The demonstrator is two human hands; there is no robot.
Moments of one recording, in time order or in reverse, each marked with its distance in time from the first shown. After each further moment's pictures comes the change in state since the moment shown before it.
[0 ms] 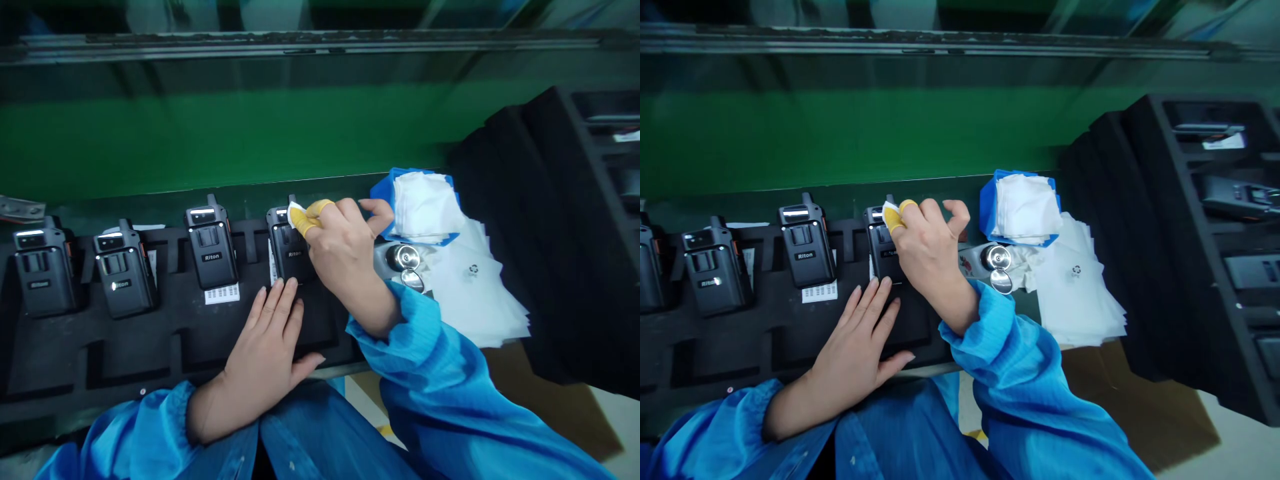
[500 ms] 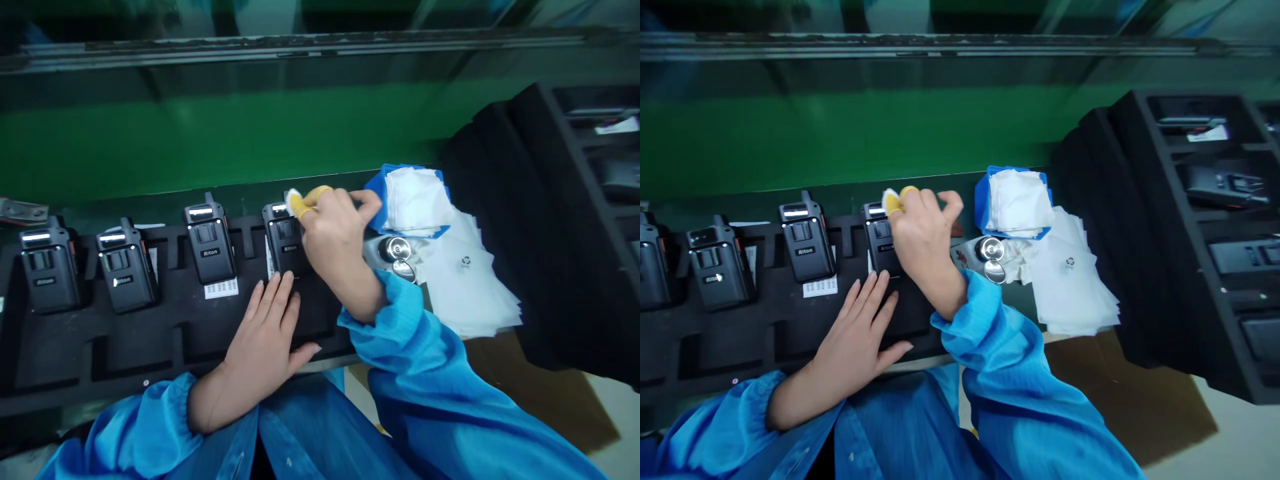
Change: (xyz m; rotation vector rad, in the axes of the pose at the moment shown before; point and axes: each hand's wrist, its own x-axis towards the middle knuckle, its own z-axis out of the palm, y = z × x) left_hand -0.002 0.000 0.003 -0.004 -0.040 0.002; right_hand 0.010 -0.004 0.000 -0.013 0.070 0.049
